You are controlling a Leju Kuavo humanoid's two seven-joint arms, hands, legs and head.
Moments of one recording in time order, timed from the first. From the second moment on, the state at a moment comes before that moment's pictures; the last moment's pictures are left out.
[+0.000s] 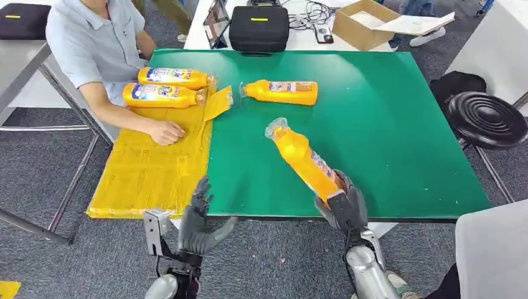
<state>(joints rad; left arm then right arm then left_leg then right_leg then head) 0.05 -0.18 -0.39 -1.36 0.41 0.10 -0.36 -0.25 0.07 0.15 -0.93 0.33 -0.27 -0.63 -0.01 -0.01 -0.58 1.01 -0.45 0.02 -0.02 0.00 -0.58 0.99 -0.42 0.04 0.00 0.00</state>
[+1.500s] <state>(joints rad) -0.02 -0.18 -0.42 -1.36 0.70 -0.18 -0.36 -0.21 0.10 0.68 -1.05 0.32 -0.24 -0.70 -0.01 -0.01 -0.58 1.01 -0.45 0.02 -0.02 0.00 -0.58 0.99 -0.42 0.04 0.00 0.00</state>
